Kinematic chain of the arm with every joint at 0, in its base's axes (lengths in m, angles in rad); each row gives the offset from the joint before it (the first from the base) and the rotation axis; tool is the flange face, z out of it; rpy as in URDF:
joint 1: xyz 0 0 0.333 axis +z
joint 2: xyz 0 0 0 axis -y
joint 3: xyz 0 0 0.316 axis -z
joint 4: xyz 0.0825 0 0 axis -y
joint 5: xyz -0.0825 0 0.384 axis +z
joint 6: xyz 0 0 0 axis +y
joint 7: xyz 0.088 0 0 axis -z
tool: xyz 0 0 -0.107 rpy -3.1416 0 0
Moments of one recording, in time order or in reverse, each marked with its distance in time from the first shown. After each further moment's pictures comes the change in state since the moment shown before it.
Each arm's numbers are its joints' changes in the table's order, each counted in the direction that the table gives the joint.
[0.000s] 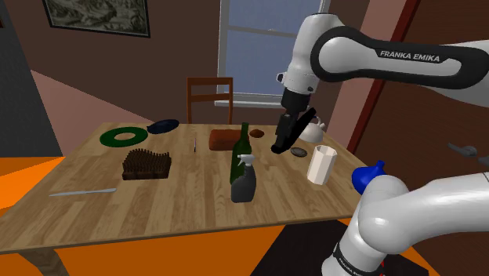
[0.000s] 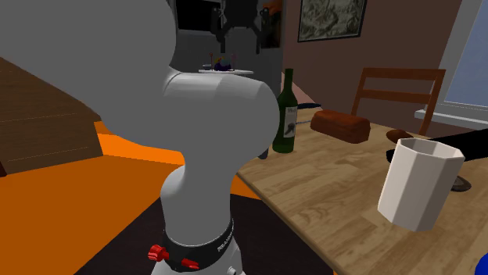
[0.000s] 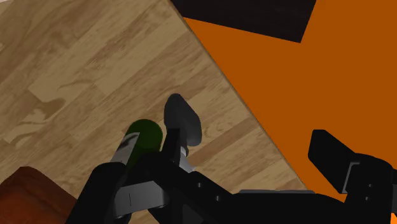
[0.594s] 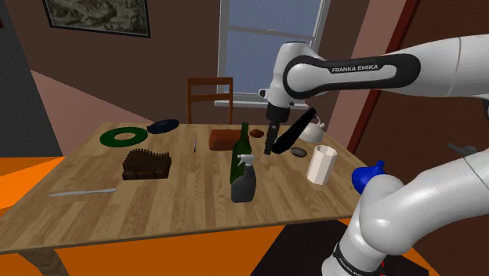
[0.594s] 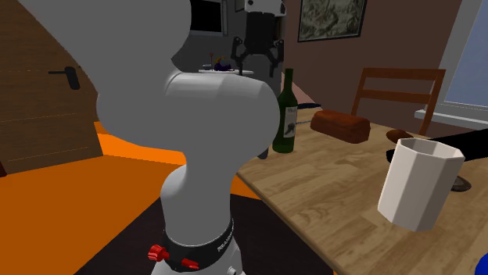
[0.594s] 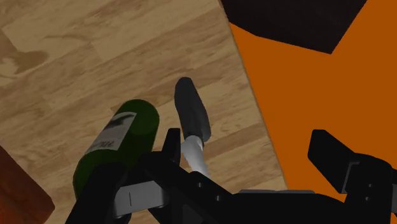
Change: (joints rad) arm 0.044 -0.205 0.112 -0.027 -0.047 -0.200 -0.278
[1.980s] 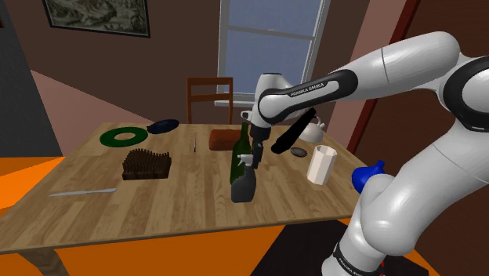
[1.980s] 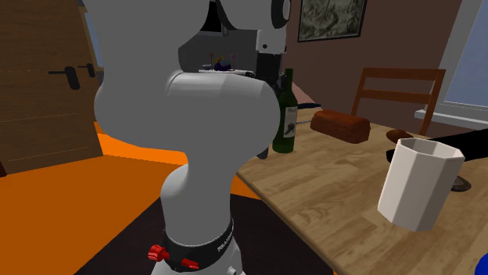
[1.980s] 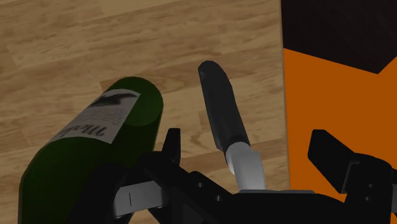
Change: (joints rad) arm 0.051 -0.283 0.087 -0.013 0.005 -0.268 -0.265
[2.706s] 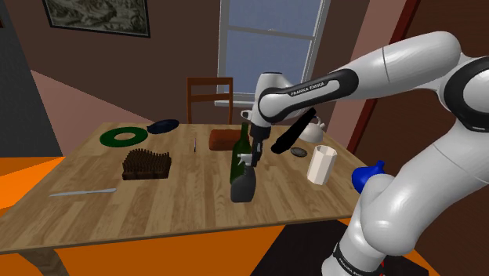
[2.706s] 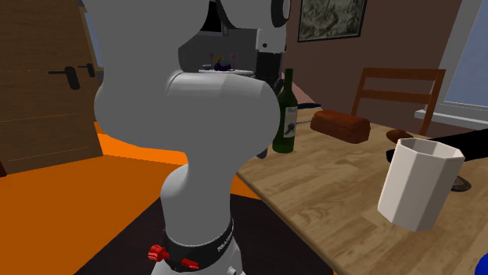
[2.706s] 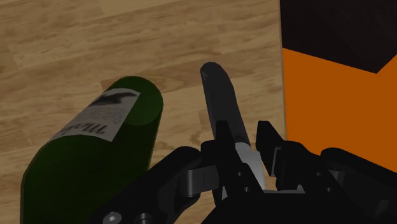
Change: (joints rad) arm 0.000 0.004 -0.001 0.004 0.000 0.008 0.002
